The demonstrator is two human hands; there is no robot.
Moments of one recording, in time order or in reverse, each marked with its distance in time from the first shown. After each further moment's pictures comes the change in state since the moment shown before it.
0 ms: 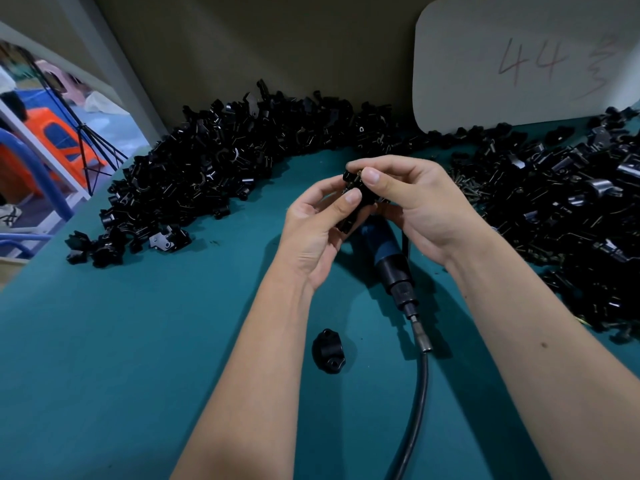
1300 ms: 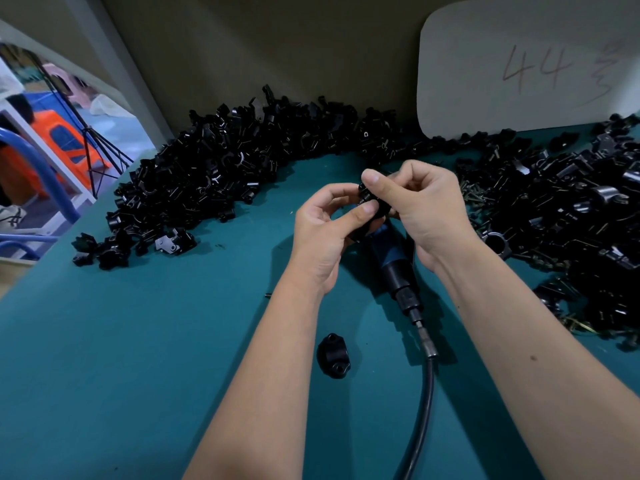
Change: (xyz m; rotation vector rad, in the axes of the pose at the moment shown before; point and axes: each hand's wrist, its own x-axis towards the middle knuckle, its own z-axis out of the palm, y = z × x) left_hand 0.001 -0.006 0.004 0.240 0.043 0.084; right_hand 0.001 0.005 0.015 -0.072 0.315 -0.053
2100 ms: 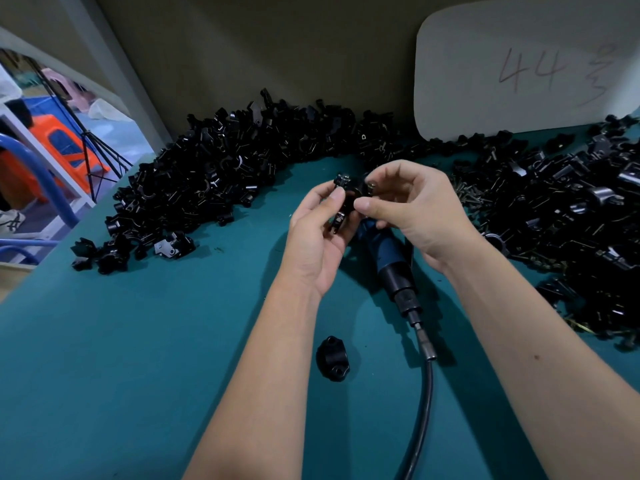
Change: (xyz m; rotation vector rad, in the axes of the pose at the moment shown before) left_hand 0.002 0.006 -0.001 -0.285 0.048 -0.100; right_hand 0.007 0.005 -0.012 -0.104 -0.153 0.003
